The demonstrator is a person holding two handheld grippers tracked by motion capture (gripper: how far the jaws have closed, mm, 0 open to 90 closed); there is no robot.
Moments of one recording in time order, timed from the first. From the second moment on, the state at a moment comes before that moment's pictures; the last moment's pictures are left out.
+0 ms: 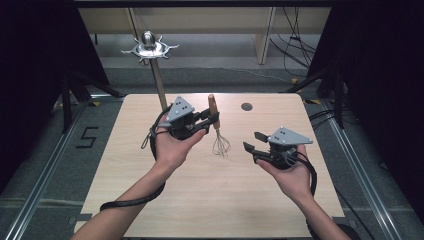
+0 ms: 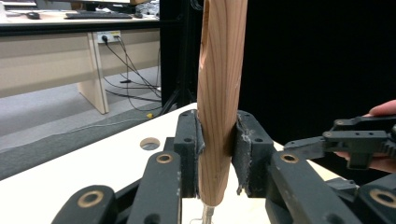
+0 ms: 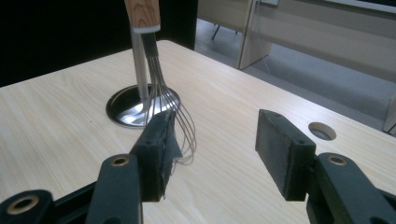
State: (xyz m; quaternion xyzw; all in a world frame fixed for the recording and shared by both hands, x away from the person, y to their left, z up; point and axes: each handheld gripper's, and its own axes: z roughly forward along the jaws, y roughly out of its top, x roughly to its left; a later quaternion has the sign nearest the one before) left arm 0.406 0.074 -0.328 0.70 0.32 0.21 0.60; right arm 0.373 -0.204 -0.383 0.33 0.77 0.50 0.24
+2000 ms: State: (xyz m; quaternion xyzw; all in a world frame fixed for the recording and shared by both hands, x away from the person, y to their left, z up) left arm 0.422 0.121 -0.294 0.71 0.36 0.26 0.55; right arm 0.364 -0.236 -0.415 0.37 0.76 0.48 0.23
